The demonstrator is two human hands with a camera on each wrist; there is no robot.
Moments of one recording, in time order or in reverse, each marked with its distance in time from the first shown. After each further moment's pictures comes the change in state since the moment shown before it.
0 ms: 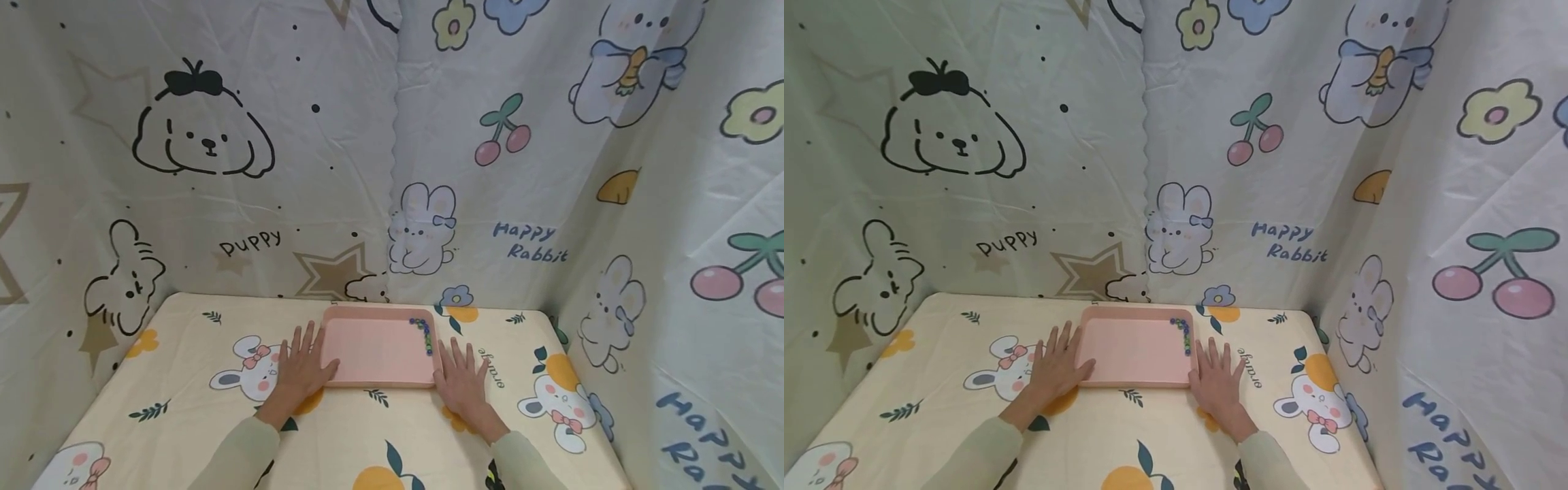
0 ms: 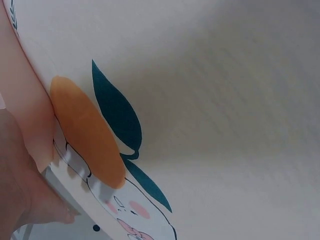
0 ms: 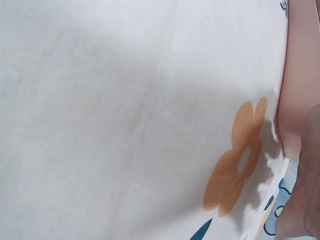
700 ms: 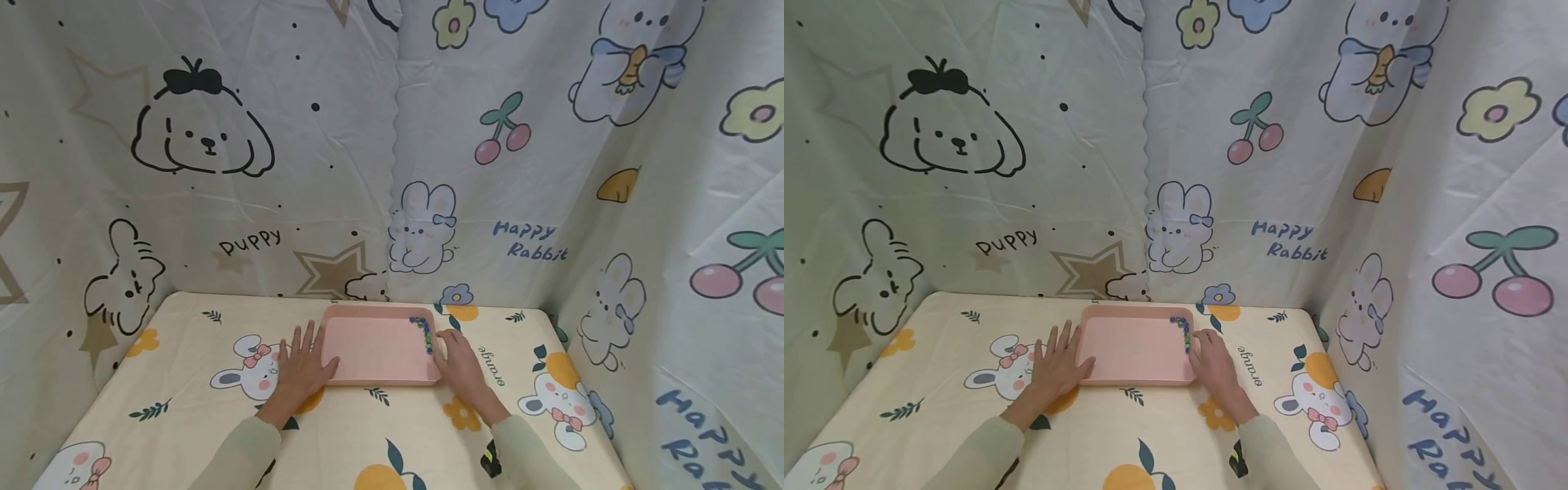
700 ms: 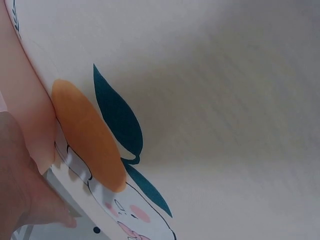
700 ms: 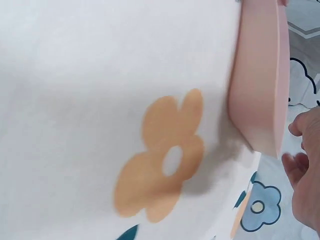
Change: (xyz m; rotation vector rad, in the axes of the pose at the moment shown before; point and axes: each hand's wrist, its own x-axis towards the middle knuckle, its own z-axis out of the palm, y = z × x) left_hand 0.000 0.002 0.001 0.017 0.009 -0.023; right_hand 0.026 -0.013 -0.035 0.295 0.115 -0.003
